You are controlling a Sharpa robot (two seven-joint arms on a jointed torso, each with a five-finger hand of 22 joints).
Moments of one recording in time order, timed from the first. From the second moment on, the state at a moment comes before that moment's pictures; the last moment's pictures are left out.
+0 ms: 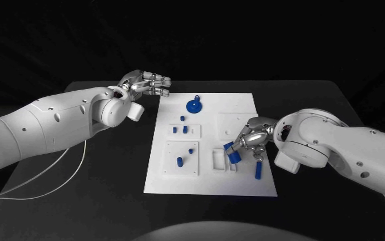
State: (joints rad) left arm 1.26 -0.74 -0.15 1.17 -0.13 -0.11 0.27; left_hand 1.38 -0.03 0.14 -0.04 0.11 1.05 0.14 0.06 0.06 1.15 0.11 0.06 0.06 1.27 0.08 0.07 0.14 0.06 1.07 0.06 0.14 0.30; right arm 0.97 -0.92 0.21 1.78 -0.95 0.03 -0.70; right_hand 1.03 -0.18 0.44 -0.14 0.43 1.20 0.03 0.05 0.41 1.35 -0.05 0.93 1.21 1.46 -0.10 1.07 1.20 0.06 1.47 -0.13 0.47 1.22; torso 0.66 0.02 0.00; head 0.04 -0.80
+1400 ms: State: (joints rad) left arm 1.26 -0.74 -0.15 1.17 -0.13 -0.10 0.26; left_hand 1.38 -0.03 0.14 -0.03 0.11 1.05 0.14 0.06 0.06 1.15 0.12 0.06 0.06 1.27 0.08 0.07 0.14 0.06 1.08 0.06 0.14 0.29; right arm 1.01 -0.82 0.11 1.74 -1.08 0.11 -0.70; right_hand 0.94 -0.15 0.47 0.12 0.08 1.26 0.01 0.07 0.40 1.37 -0.05 0.93 1.19 1.47 -0.10 1.09 1.22 0.06 1.47 -0.13 0.48 1.22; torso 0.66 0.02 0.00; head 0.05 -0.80
